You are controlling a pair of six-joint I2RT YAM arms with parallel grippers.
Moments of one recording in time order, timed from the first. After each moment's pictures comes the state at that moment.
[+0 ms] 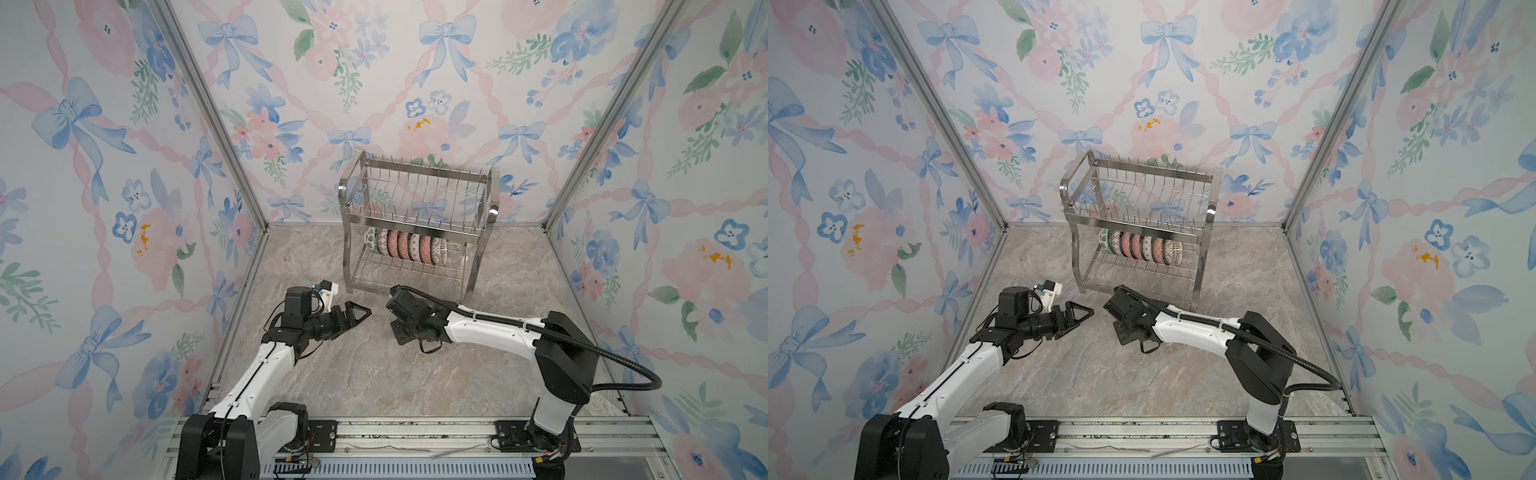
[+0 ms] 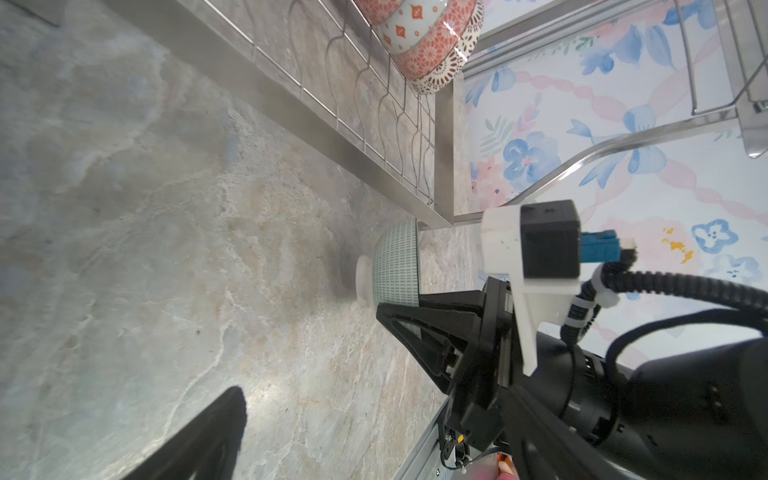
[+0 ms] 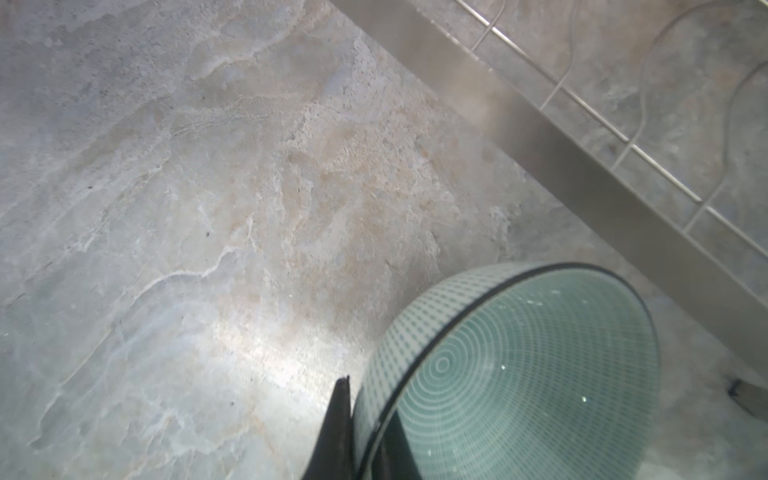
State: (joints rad) left arm -0.13 1.07 0.56 -0.21 0.78 -0.63; right arm 0.99 1.73 1.22 -0.54 0.20 0.46
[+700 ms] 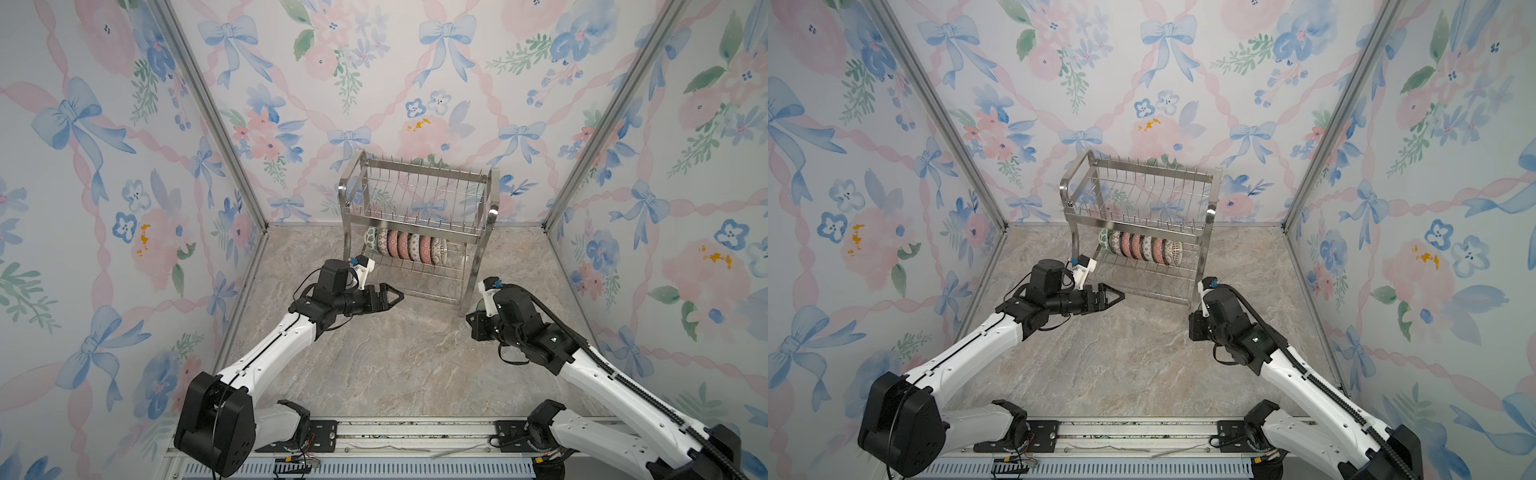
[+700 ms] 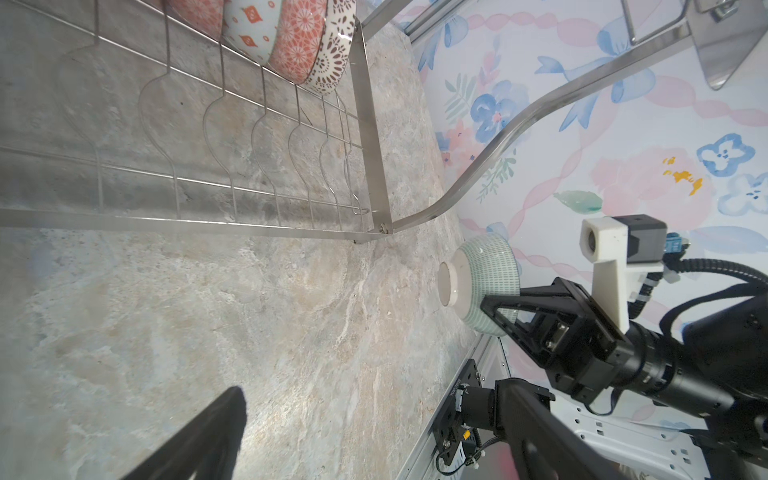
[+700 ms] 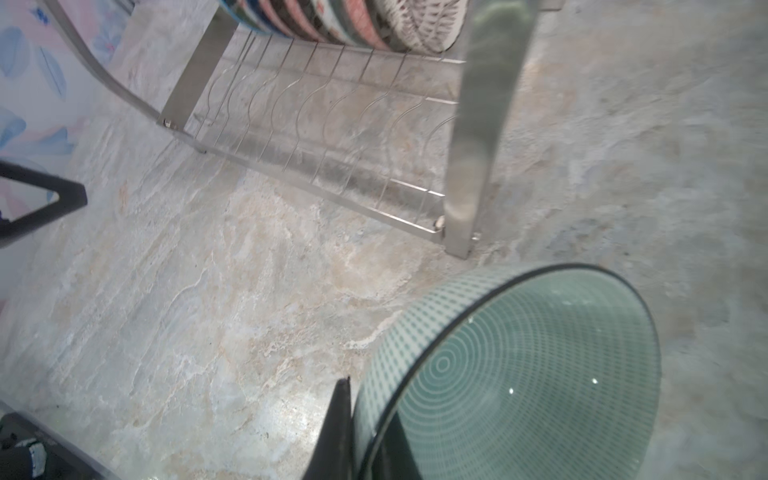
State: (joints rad) left arm -0.43 1.26 0.86 -0.21 0.62 -0.62; right arm 0.55 0.91 0.77 -0.60 0.03 0.48
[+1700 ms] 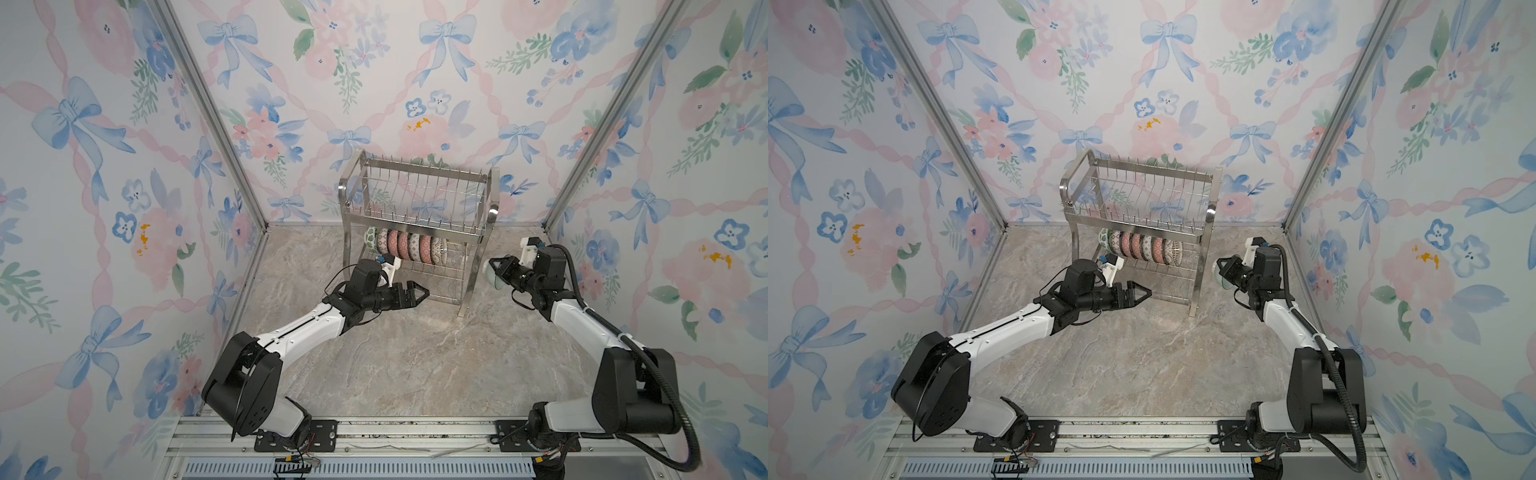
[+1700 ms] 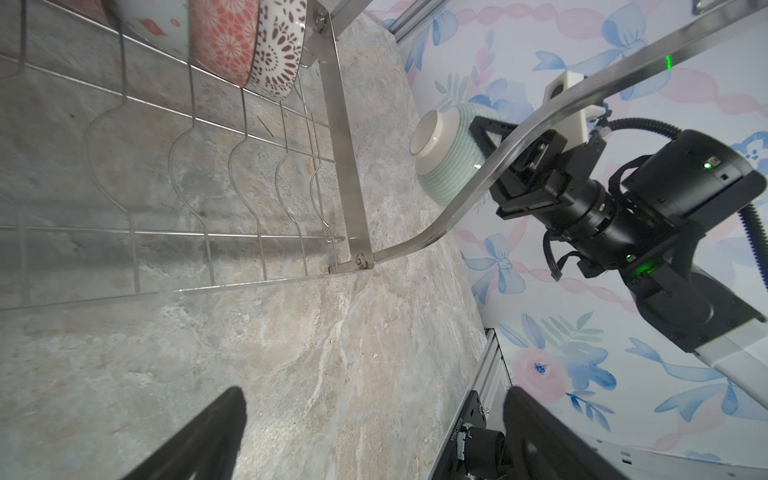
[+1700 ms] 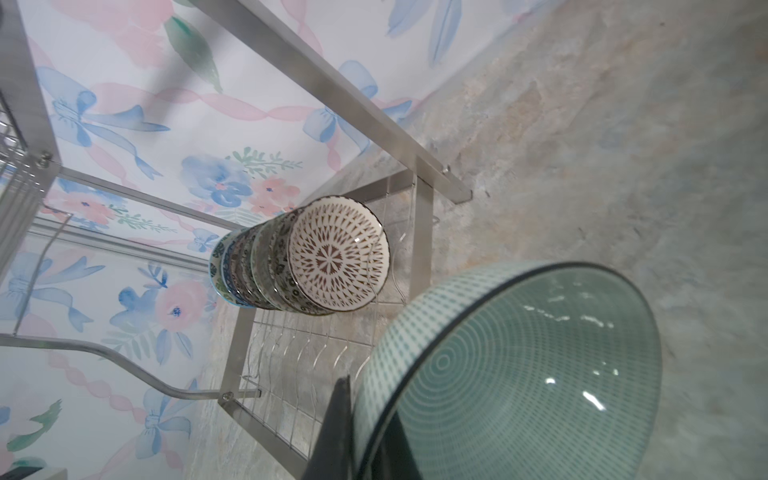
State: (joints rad) left arm -0.59 1.46 0.91 0.04 0.48 -0.73; right arm 0.00 1.44 0.88 0.13 -0.44 0.70
